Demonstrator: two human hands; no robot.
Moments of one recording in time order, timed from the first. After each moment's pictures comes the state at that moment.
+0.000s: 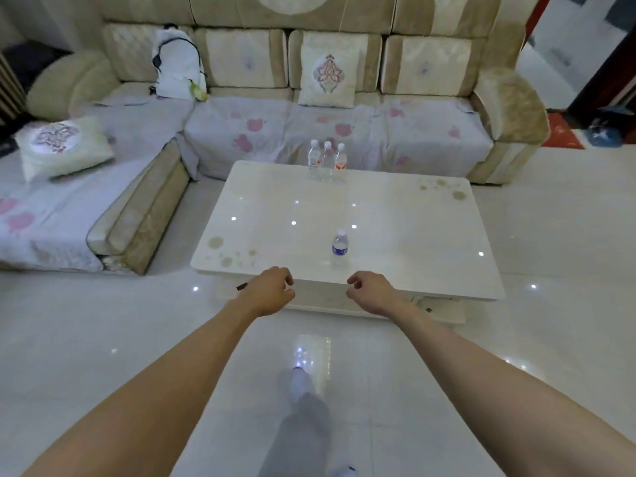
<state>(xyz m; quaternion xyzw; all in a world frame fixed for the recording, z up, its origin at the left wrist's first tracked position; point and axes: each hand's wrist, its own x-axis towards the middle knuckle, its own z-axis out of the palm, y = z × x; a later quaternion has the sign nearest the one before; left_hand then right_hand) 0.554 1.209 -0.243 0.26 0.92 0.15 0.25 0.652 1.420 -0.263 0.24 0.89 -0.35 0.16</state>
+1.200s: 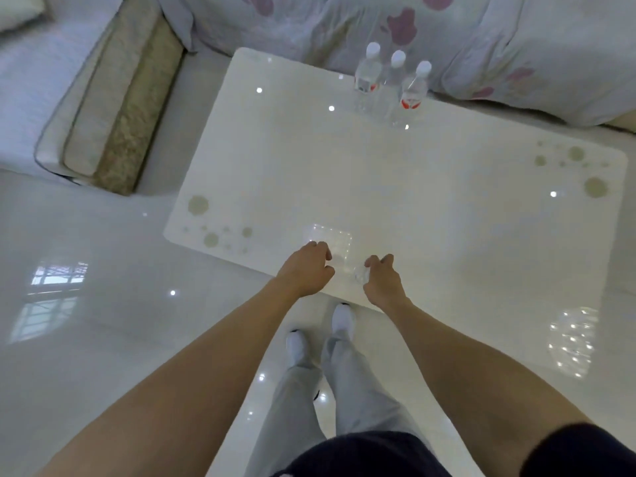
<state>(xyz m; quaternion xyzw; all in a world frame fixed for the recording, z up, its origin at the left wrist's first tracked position) 0.259 1.401 -0.418 0.13 0.89 0.19 0.39 0.331 1.555 -0.485 0.24 0.88 -0.24 0.33</state>
